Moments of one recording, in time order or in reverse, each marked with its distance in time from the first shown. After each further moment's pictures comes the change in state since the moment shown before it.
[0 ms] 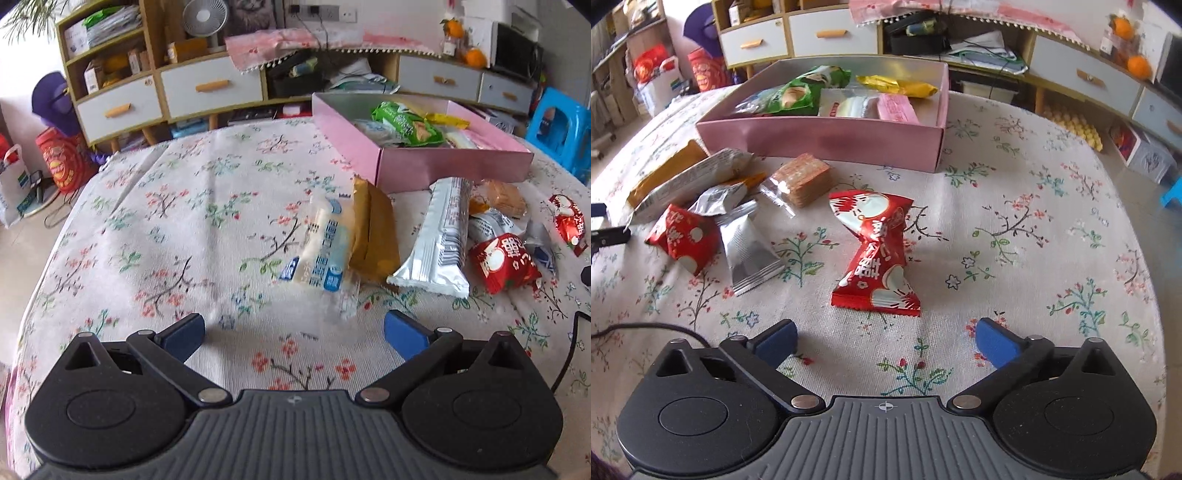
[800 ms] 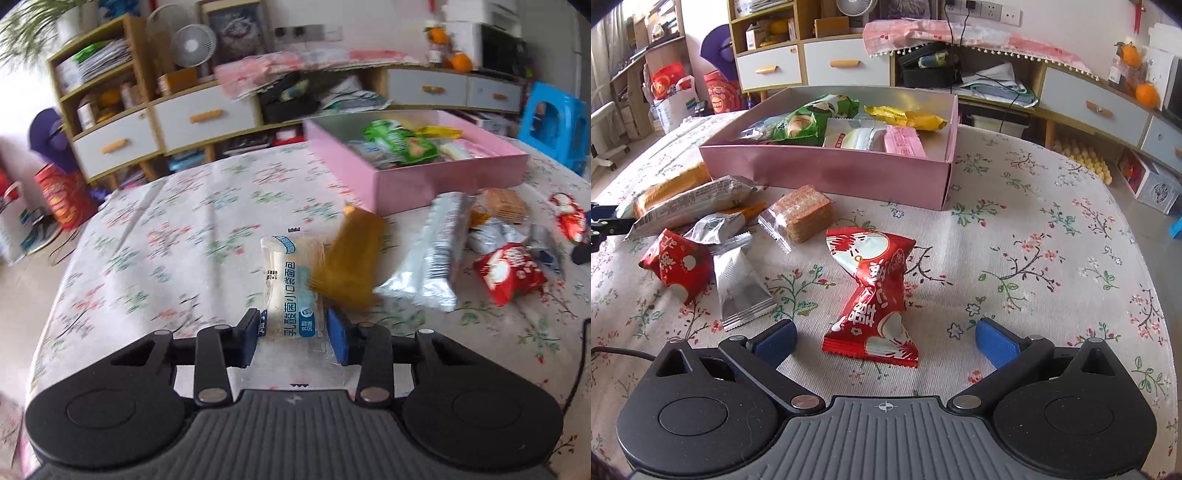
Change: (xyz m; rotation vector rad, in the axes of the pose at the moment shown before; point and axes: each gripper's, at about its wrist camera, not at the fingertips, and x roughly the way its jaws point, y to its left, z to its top) left arm -0.001 0.002 0.008 0.058 -0.057 0.034; right arm 0.012 -0.003 0.008 -0.048 -0.109 0.021
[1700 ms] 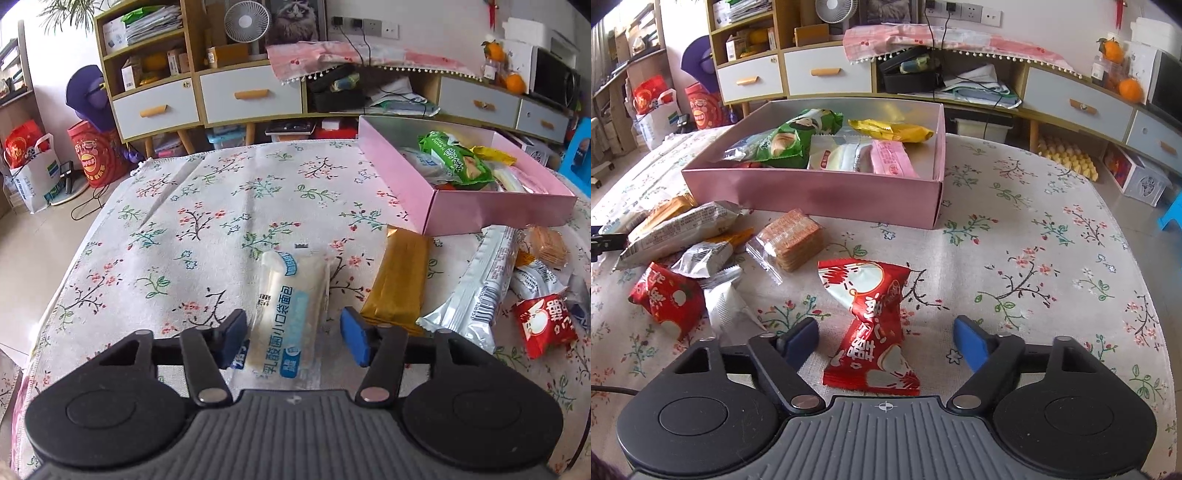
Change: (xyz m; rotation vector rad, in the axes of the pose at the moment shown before) left arm 0.012 0.013 0.012 -0.153 0.037 0.060; right arm 0.004 0.002 0.015 0.054 -0.016 -0.037
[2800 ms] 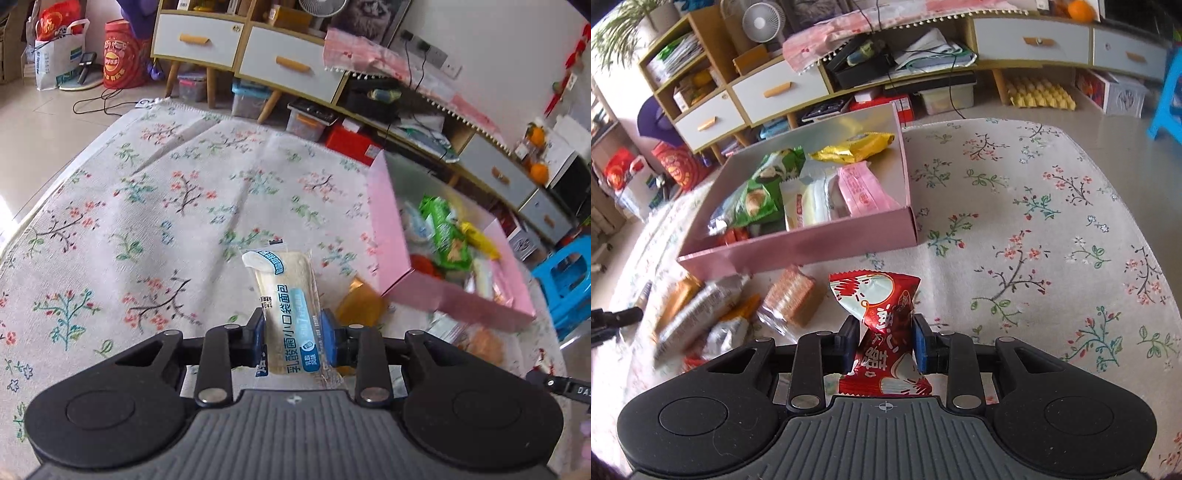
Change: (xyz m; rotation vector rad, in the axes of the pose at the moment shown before) left arm -0.006 0.013 0.038 -0.412 0.104 -0.145; right arm -0.011 -0.027 0.037 0.318 0.077 0.062
